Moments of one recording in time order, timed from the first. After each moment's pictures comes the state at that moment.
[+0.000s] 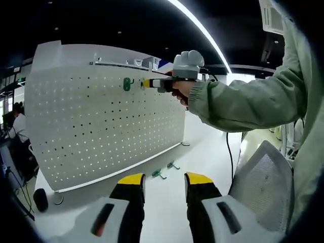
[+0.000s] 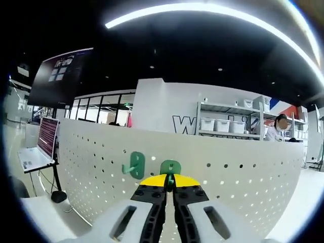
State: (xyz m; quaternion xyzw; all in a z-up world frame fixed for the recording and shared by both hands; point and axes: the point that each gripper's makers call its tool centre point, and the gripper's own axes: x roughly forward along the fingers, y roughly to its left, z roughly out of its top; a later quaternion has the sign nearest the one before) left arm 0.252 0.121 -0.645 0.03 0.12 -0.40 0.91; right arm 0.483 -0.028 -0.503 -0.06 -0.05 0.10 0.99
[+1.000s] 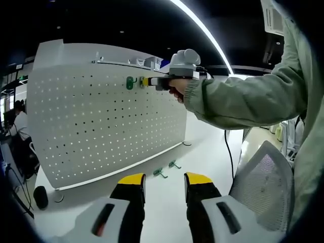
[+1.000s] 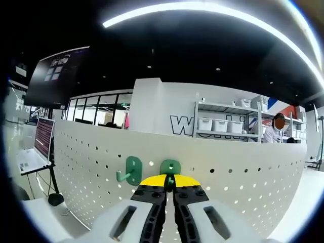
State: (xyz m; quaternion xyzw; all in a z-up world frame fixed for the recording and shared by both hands) left arm 0.253 0.126 -0.648 0.02 0.12 -0.39 0.91; right arm 0.496 -0.024 -0.500 -0.06 -0.05 0.09 0.99
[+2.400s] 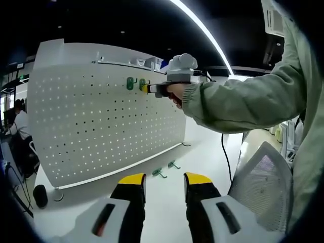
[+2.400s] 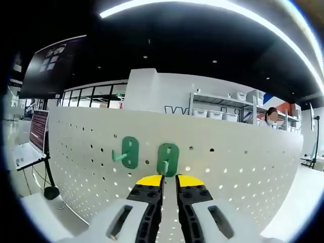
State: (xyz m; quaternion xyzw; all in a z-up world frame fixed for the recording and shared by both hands) left arm 0.250 0.127 -0.647 0.02 0.12 -0.39 0.91; right arm 0.493 -0.033 -0.529 -0.06 -0.01 0.06 1.00
